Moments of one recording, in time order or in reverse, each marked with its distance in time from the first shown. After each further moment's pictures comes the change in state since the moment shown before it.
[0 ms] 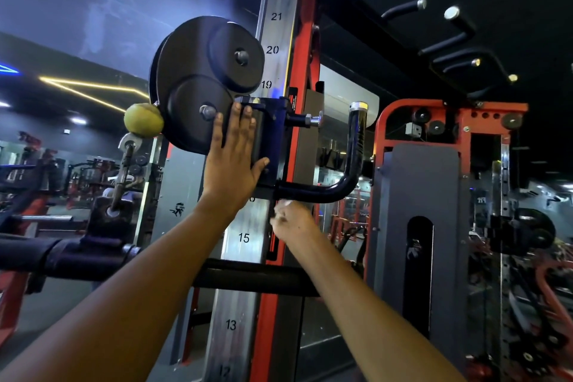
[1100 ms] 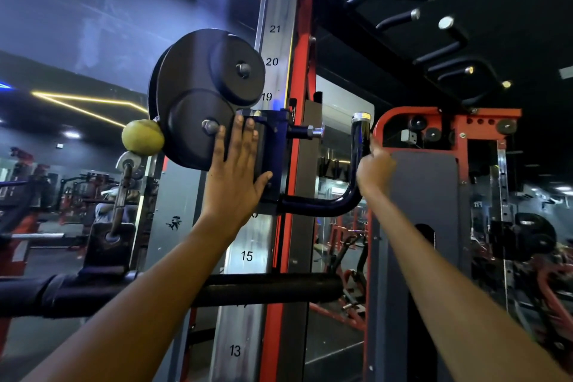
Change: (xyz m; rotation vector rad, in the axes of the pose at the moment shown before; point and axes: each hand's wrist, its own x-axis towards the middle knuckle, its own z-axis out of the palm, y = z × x) left_hand 0.002 -0.002 0.005 -0.016 0.034 0.018; right_hand 0.048 -0.125 -0.045 -0.784 0.448 -0.978
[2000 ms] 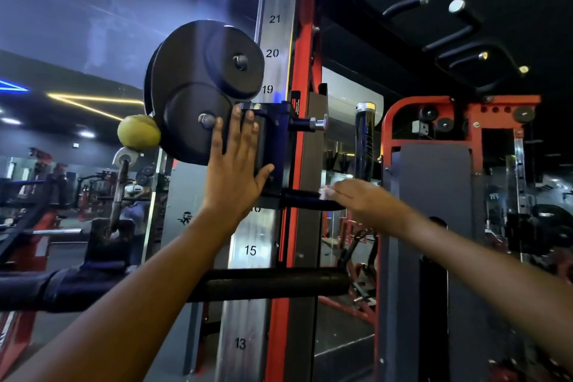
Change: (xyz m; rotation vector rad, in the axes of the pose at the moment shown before) left_hand 0.002 -0.002 -0.005 0.045 -0.028 -0.004; right_hand -0.027 0.054 -0.032 -0.663 -0.544 -1.368
